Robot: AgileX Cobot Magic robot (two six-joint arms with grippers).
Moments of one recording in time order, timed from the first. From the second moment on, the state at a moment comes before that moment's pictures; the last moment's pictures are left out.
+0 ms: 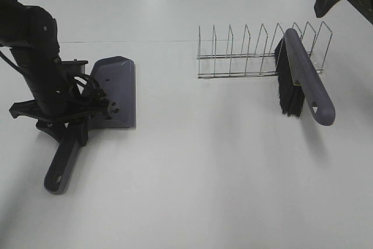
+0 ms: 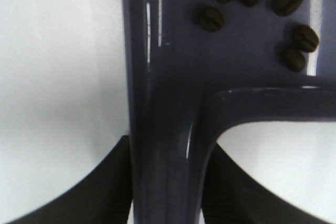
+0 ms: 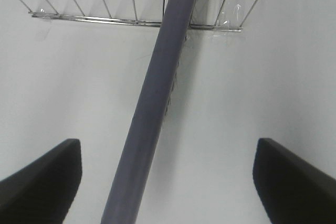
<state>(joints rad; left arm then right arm) -0.31 2.13 -1.31 -0.12 0.87 -0.19 0.11 1.56 -1.33 -0.05 0.93 0.07</state>
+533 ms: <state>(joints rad) -0.31 2.13 -1.31 -0.12 0.85 -0.18 0.11 0.82 -0.61 -0.03 0.79 0.07</state>
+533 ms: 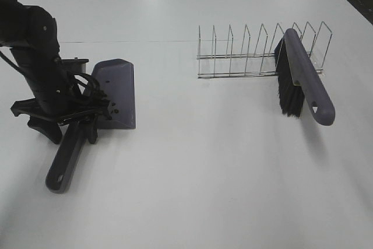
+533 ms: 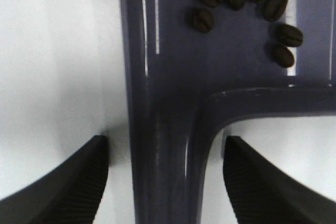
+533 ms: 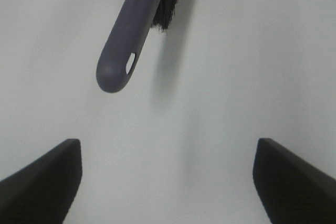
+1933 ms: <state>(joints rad) -0.31 1.82 -1.31 -0.07 1.03 -0.18 0.11 0.00 -0.45 -0.06 1.11 0.00</state>
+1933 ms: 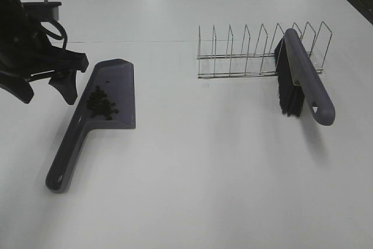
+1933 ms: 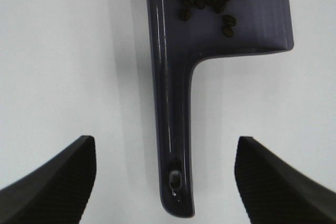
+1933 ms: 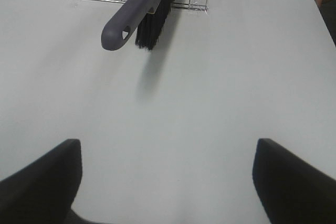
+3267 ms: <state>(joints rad) -0.31 1.06 -0.90 0.04 1.22 -0.18 0.11 0.00 -0.45 -0.06 1.11 -0.01</state>
